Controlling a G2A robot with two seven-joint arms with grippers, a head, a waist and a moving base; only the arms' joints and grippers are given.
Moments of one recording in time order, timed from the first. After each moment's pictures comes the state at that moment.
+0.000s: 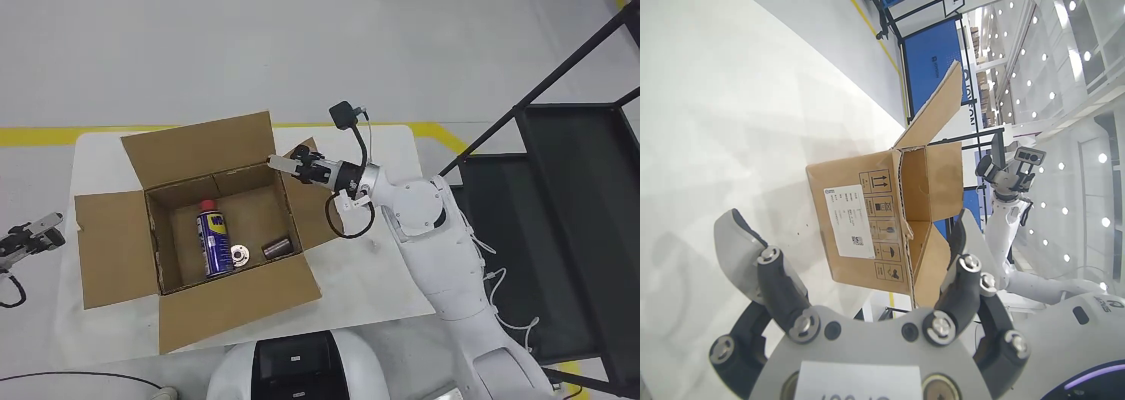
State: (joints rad) left arm 1.23 -0.66 -1.60 -0.96 -0.46 -0.64 -1.18; right arm -1.08 -1.41 1.28 -1.66 -0.24 -0.17 0.84
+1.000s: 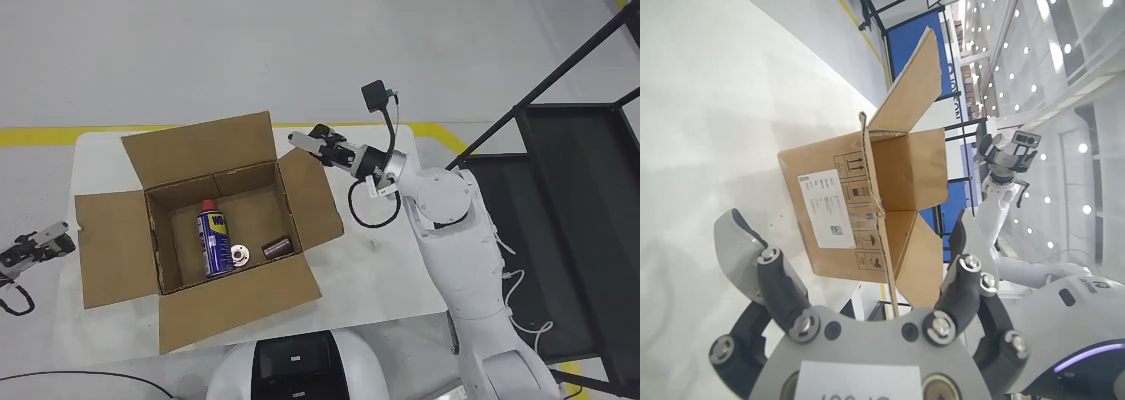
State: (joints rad) left arm 1.37 -0.66 -1.66 -1.11 -0.56 -0.64 -1.18; right arm -1.09 -1.38 1.39 -1.74 -0.19 -0.13 0.83
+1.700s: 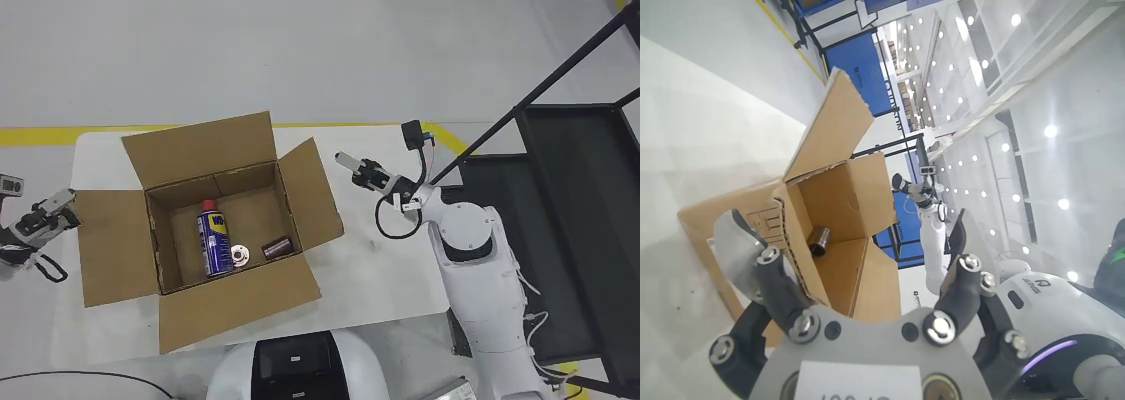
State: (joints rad) left arm 1.19 -0.71 -1.50 -1.10 -0.80 -0.62 -1.20; right arm -1.32 -1.33 1.50 -1.80 -0.23 0.03 0.79
